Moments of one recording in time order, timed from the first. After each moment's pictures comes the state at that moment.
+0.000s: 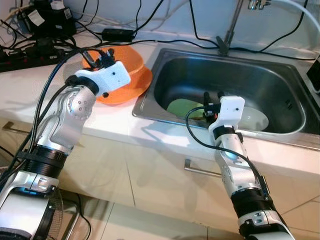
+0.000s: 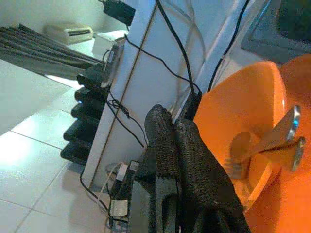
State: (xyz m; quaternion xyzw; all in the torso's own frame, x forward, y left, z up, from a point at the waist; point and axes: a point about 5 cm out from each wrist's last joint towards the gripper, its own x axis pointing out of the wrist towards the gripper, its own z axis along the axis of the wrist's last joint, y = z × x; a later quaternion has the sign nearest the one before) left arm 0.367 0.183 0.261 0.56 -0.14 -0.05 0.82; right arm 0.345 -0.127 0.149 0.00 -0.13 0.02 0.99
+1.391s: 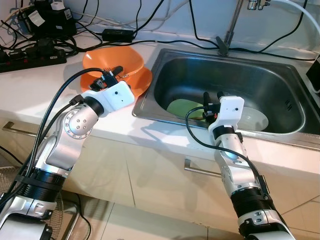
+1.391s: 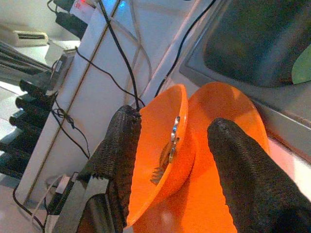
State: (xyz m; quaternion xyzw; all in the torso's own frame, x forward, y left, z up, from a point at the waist) left arm 0.340 0.172 0.230 0.50 -0.12 -0.15 0.84; right arm 0.345 -0.127 0.148 0.00 -0.12 0.02 0.99
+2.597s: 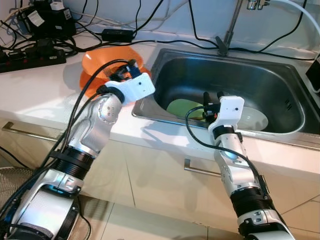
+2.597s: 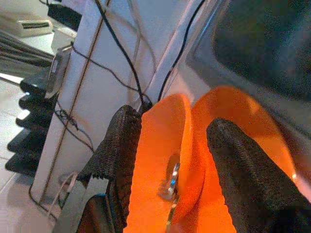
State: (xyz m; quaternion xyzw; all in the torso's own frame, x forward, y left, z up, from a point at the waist) left arm 0.376 0.137 0.232 0.54 -0.08 -0.10 0.83; right arm 0.346 -0.126 0.148 0.00 -0.12 0.02 0.99
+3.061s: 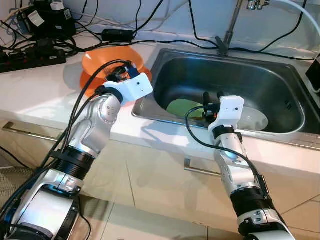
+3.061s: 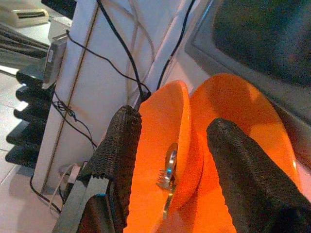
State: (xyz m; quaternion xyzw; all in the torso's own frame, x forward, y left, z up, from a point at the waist) left arm 0.376 0.136 0.229 0.55 -0.07 -0.10 0.83; right arm 0.346 -0.126 0.148 0.00 -0.12 0.02 0.99
